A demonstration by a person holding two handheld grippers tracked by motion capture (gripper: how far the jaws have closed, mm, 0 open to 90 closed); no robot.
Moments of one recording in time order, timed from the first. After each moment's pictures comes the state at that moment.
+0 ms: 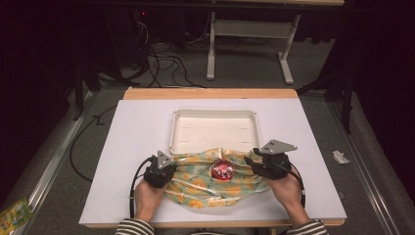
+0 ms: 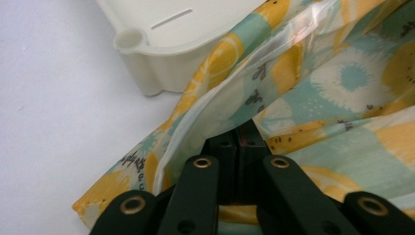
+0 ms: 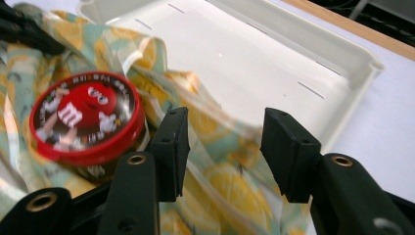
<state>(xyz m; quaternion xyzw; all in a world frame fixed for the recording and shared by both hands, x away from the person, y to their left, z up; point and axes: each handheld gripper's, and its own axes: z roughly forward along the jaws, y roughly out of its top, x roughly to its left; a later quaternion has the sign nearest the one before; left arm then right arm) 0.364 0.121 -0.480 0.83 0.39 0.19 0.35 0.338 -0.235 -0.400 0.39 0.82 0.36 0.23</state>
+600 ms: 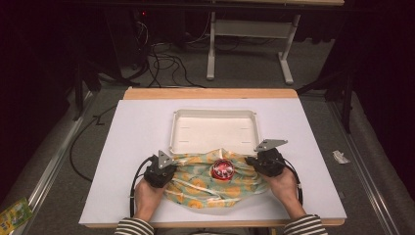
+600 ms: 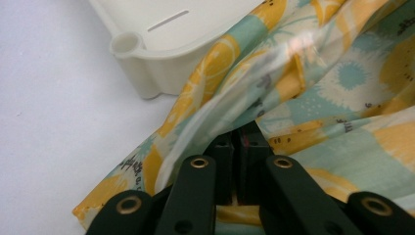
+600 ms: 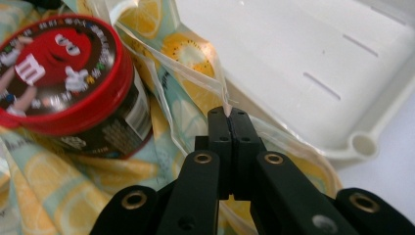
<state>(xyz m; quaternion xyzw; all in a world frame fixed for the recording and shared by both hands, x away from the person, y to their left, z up) 0.367 0.121 -0.479 0.84 0.38 0.19 0.35 0.359 -0.238 -0.429 0.40 0.84 0.33 0.15</state>
